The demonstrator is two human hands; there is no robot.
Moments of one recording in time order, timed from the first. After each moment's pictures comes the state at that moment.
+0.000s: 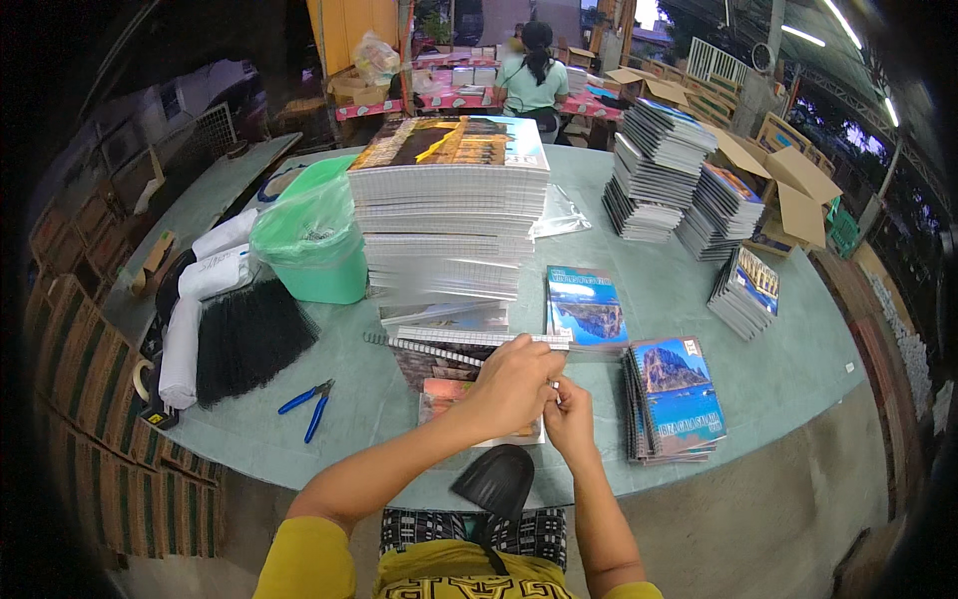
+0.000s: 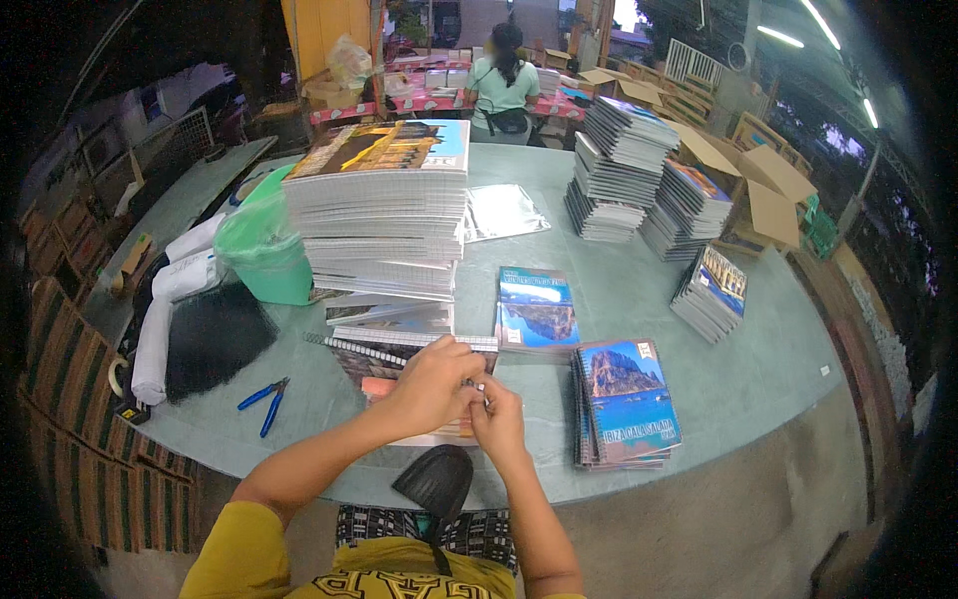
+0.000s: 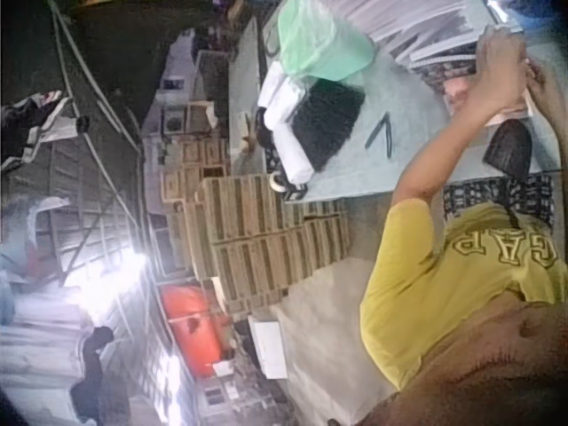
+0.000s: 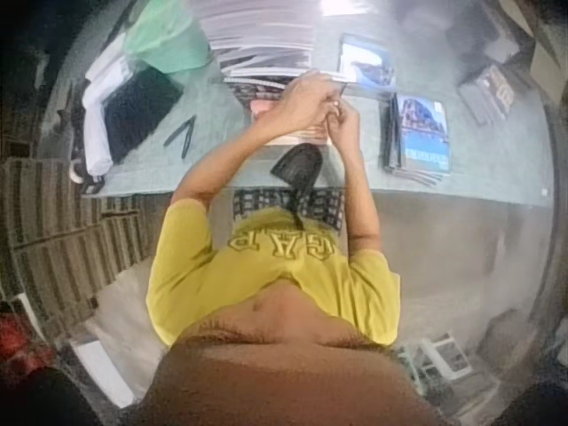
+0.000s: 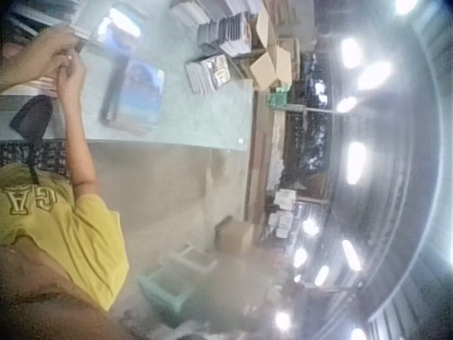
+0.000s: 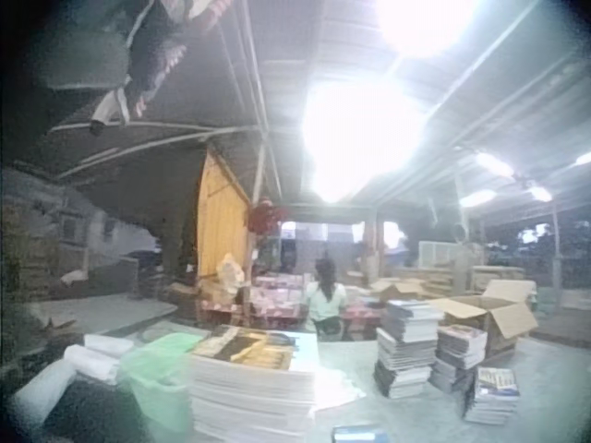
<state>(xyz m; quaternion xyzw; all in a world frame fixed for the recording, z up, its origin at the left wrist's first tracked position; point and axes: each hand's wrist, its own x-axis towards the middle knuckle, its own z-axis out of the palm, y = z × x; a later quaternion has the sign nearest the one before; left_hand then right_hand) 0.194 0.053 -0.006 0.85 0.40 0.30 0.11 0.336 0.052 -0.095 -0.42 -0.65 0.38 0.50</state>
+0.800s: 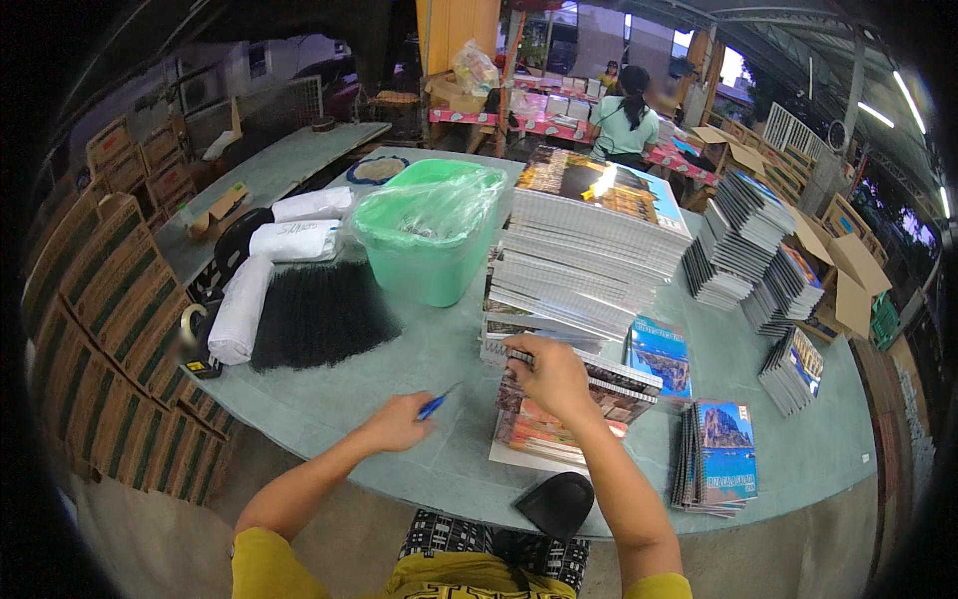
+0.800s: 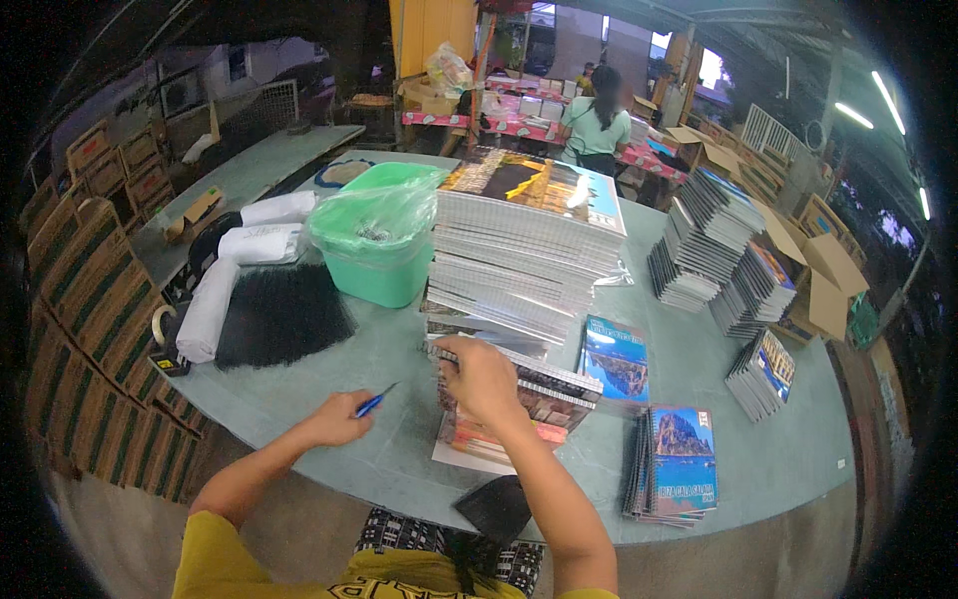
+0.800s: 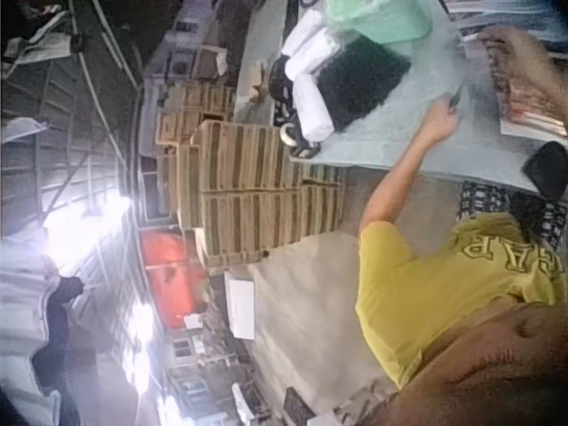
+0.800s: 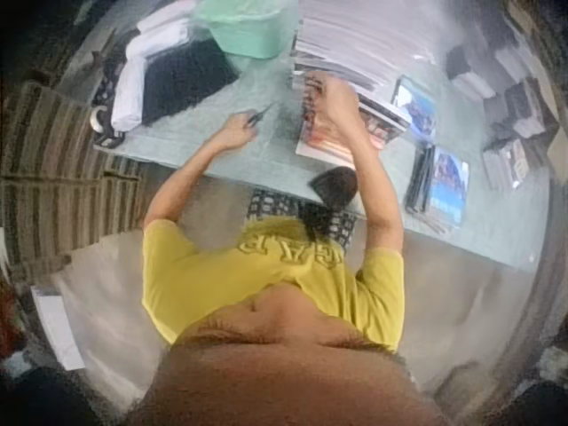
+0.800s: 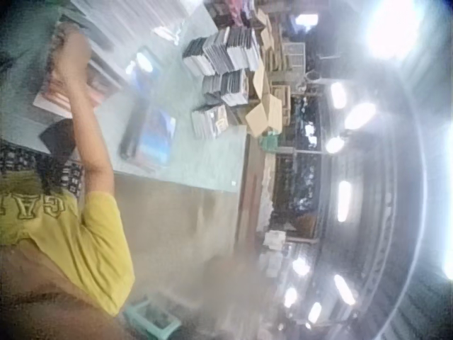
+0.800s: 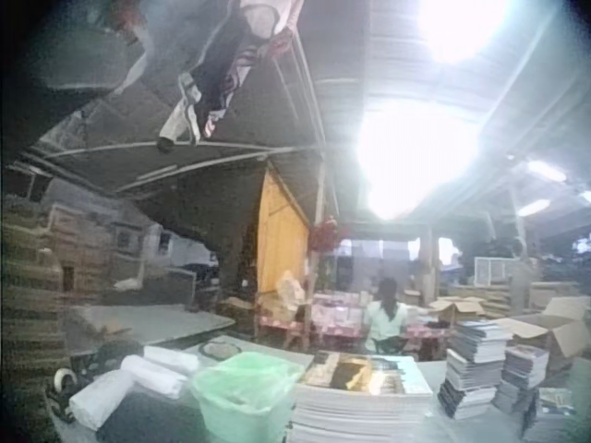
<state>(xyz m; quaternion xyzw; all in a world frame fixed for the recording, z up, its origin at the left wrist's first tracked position) -0.028 -0.036 -0.085 0.64 0.68 0.20 0.28 0.188 0.088 -0.010 -0.36 -0.87 0.21 0.28</state>
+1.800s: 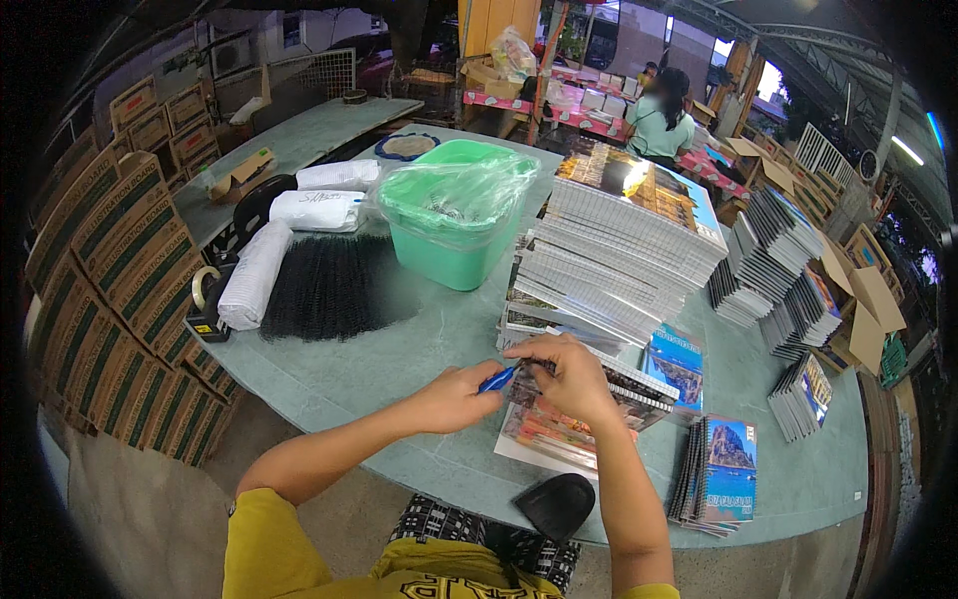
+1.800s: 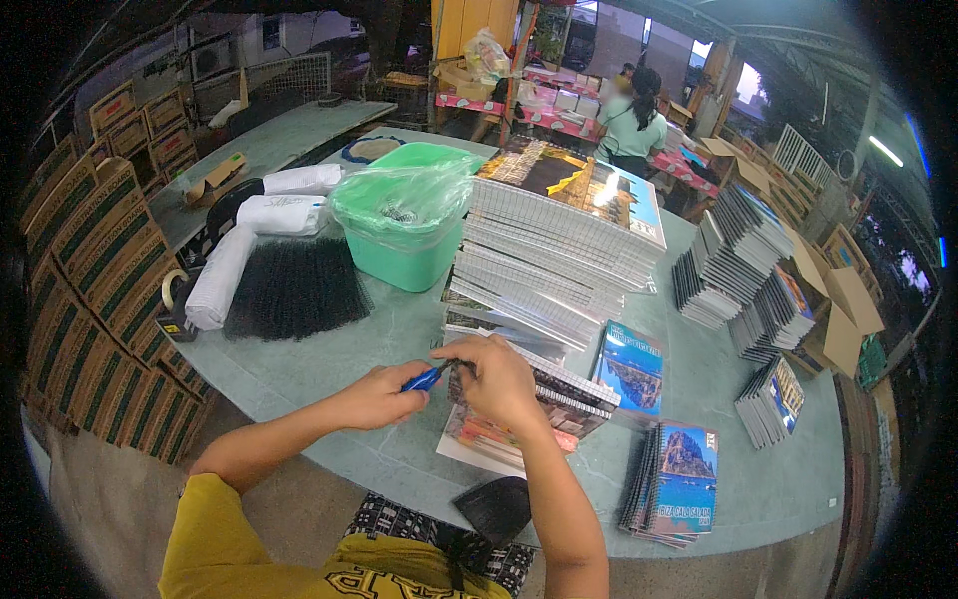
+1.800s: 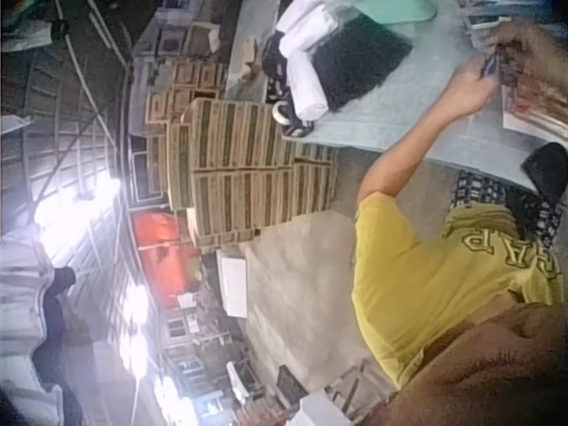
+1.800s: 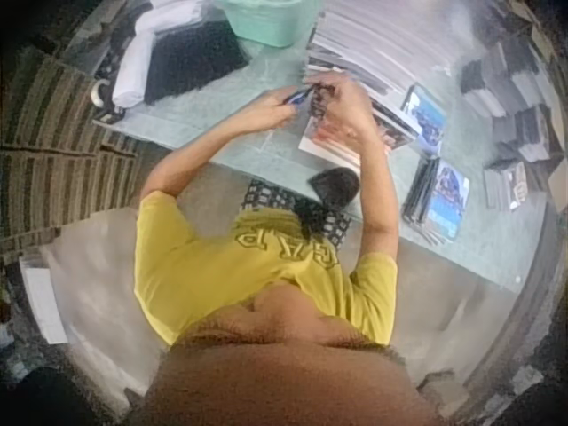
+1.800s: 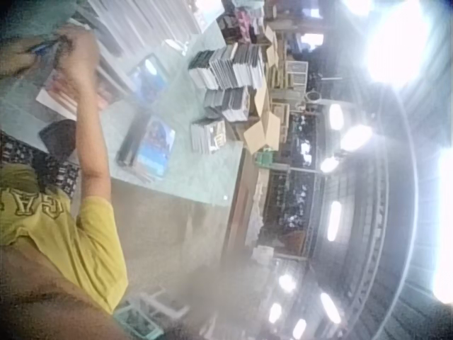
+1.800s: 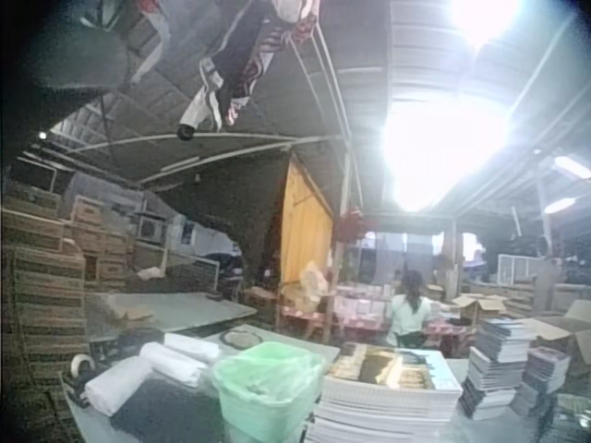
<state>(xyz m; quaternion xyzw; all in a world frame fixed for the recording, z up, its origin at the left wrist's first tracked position) 0.025 -0.018 -0.013 0.61 0.63 0.29 0.39 0.193 0.088 0.001 -0.24 -0.89 0.30 0.24</state>
